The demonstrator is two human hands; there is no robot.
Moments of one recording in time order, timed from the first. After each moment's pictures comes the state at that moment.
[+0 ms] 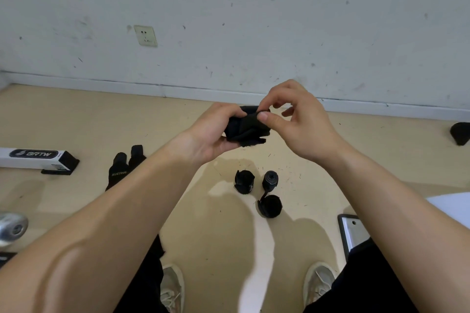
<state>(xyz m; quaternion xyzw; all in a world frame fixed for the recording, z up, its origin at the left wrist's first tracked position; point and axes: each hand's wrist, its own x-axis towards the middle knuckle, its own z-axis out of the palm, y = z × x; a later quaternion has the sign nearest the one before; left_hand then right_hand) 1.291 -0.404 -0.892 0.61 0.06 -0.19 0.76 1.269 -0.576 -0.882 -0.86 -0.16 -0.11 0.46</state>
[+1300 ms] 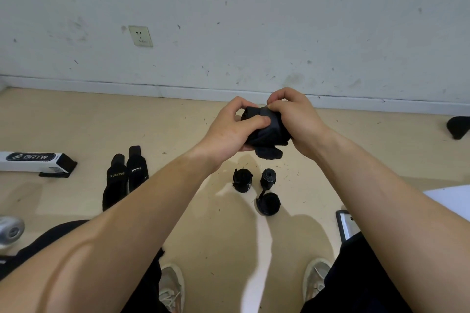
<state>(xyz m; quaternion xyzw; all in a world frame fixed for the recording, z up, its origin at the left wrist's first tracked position) 1.284 -0.427 -0.909 0.72 -0.04 -0.13 0.68 1.294 -0.575 -0.895 -0.77 0.09 0.00 0.64</state>
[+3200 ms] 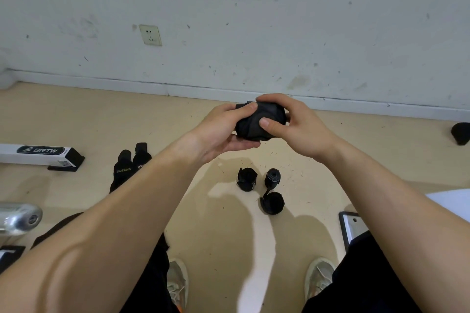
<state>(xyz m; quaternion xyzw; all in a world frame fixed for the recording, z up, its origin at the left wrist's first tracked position) 1.286 -0.395 -0.896 0.65 0.04 -0.21 0.73 1.278 -0.580 -0.903 -0.84 -0.14 0.02 0.52</state>
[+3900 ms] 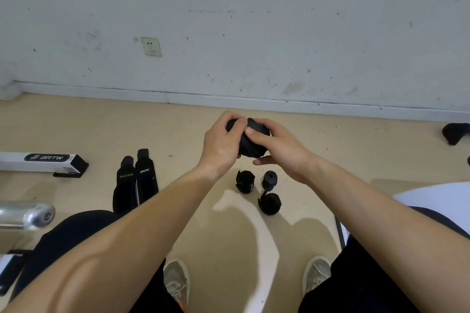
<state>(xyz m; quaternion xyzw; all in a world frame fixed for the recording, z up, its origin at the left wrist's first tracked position) 1.257 -0.415 -0.922 0.77 0.01 0.04 0.64 1.250 -0.561 -0.917 -0.73 -0.03 0.13 0.67</state>
